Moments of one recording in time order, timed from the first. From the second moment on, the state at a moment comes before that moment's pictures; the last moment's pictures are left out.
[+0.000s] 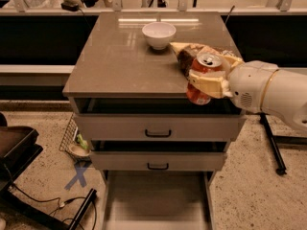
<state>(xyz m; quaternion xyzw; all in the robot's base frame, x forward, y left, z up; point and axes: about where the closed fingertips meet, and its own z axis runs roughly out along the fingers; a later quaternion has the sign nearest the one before) 0.520 -0.115 0.947 -0.34 0.69 0.20 0.61</state>
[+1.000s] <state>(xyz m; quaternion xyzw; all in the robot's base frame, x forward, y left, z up) 0.479 -0.068 0.851 -0.39 0.67 0.28 0.57</state>
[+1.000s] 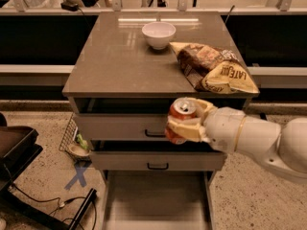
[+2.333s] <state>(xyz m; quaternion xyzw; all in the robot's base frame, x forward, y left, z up) 0.399 -0.065 0.600 -0.52 0.63 0.37 0.45</state>
